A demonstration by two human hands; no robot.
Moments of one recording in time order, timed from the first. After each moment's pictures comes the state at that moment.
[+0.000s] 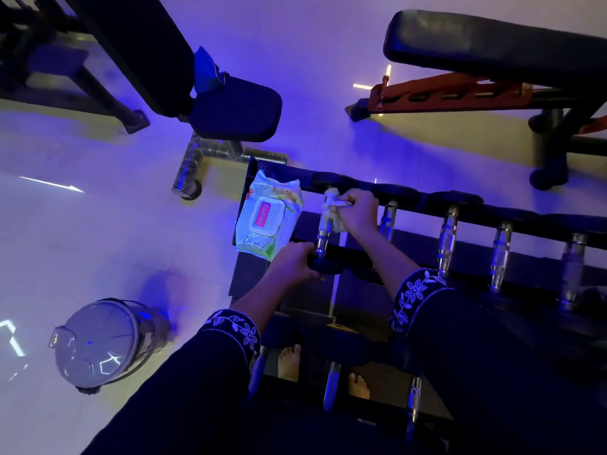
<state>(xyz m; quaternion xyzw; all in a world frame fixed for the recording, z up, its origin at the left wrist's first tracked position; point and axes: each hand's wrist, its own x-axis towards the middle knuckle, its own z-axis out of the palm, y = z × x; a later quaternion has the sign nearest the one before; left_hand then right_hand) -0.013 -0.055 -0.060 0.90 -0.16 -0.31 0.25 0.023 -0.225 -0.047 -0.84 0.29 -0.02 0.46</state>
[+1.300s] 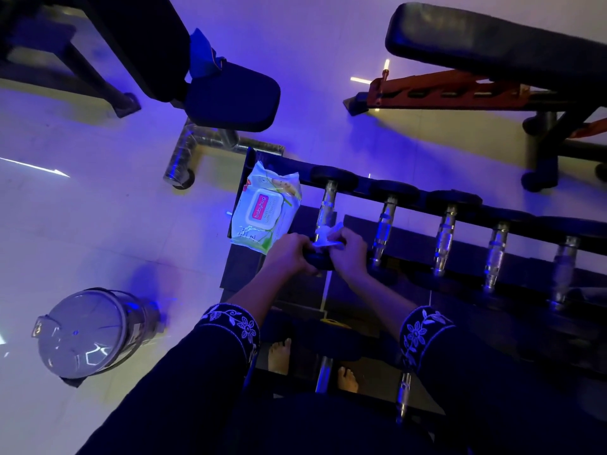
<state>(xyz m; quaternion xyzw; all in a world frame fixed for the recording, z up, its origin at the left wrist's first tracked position) -0.006 -0.056 -0.058 0.90 -0.11 -0.33 0.26 -0.048 -0.194 -0.085 -0.82 0.30 0.01 0.49</state>
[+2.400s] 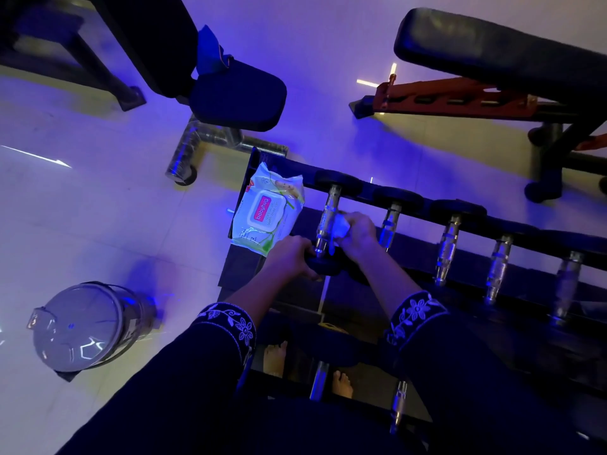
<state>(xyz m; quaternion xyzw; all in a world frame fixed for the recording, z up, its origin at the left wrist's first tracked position) -0.004 -0.056 -0.056 0.90 -0.12 -0.33 0.24 0.013 -0.214 -0.071 -0.45 0.49 0.06 0.75</state>
